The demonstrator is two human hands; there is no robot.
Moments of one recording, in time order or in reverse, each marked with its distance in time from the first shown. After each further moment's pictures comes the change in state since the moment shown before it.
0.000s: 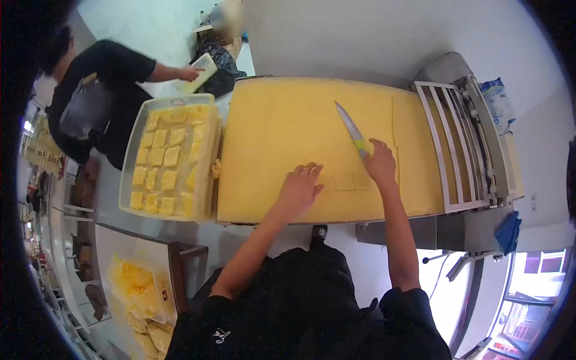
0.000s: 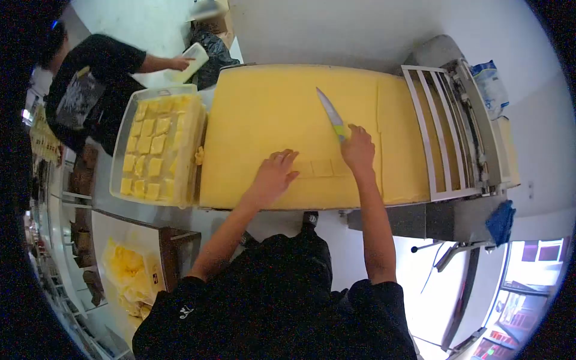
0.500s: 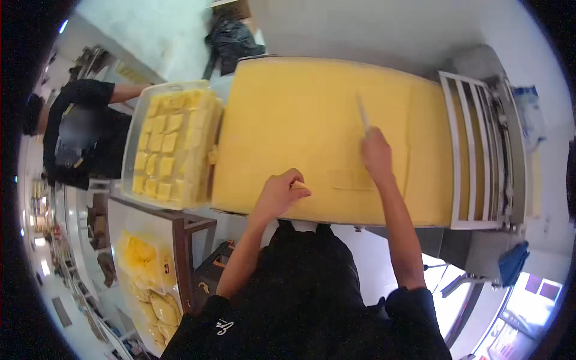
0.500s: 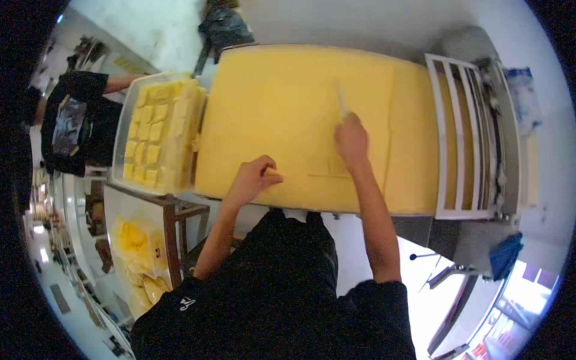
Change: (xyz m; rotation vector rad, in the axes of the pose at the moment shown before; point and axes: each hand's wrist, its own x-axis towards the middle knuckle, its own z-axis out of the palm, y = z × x) left_hand 0.008 0.022 -0.032 -0.308 -0.312 -0.634; right_hand 0.030 0.015 0.036 0.137 -0.101 0.002
